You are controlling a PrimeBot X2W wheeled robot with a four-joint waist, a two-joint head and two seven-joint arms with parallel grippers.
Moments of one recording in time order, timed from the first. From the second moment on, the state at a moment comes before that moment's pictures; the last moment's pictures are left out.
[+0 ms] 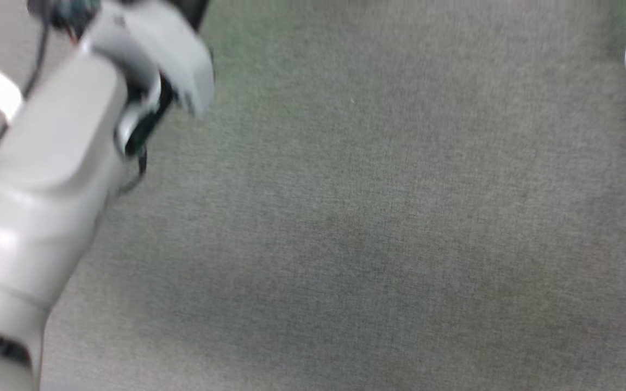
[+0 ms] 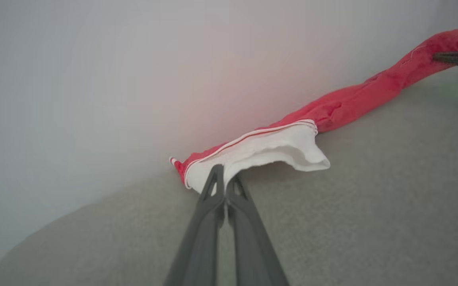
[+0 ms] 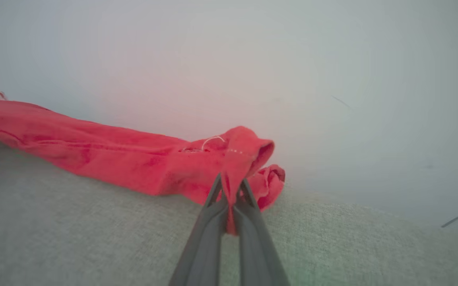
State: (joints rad) left arm -1.25 0.44 -0.81 0.68 -0.70 -0.13 -0.16; right arm -1.30 -0.42 0.53 1.08 0.50 0.13 -0.21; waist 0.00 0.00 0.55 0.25
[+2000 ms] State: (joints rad) left arm -0.58 1.04 -0.78 -0.26 -0.94 0.21 0.24; right arm -0.24 -0.53 0.19 0.14 0.61 0.13 0.18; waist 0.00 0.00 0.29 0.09
